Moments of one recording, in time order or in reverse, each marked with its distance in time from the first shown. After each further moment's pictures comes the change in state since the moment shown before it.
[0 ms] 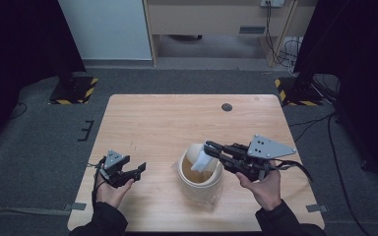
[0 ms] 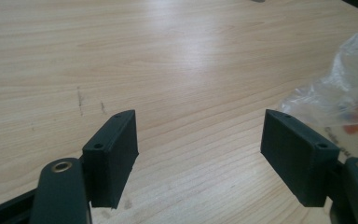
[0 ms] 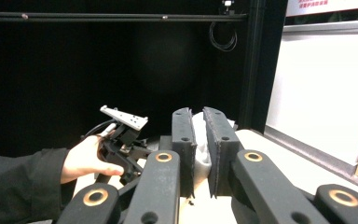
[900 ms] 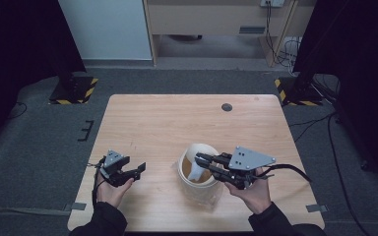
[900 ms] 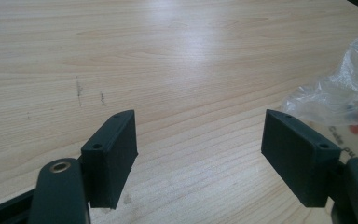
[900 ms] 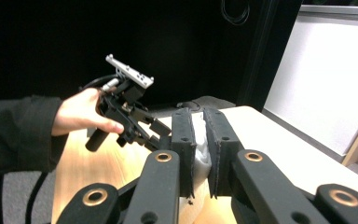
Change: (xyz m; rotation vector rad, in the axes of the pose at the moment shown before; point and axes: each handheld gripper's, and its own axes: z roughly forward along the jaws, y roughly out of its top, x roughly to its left) left arm 0.003 -0.001 0.003 0.015 -0.010 -0.031; right arm 0.011 -0.029 0.018 0.124 0.010 -0.122
